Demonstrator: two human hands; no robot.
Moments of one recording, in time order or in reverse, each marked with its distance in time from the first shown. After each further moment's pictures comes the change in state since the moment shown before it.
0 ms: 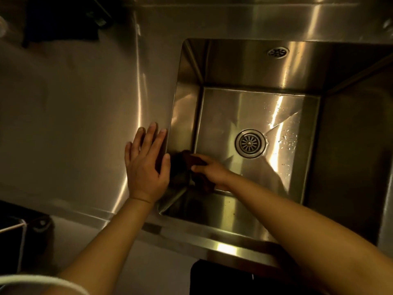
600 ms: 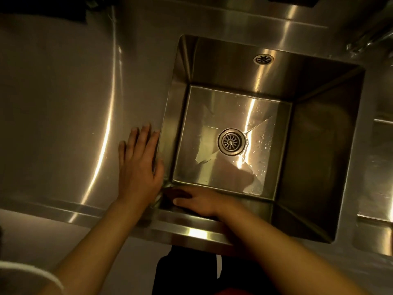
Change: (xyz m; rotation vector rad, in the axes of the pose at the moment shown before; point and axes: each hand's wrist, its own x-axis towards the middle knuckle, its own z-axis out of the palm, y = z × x) left_hand -0.022 0.005 -0.005 -0.089 -0.107 0.002; right_hand -0.082 0.016 0.028 -0.828 -0.203 -0.016
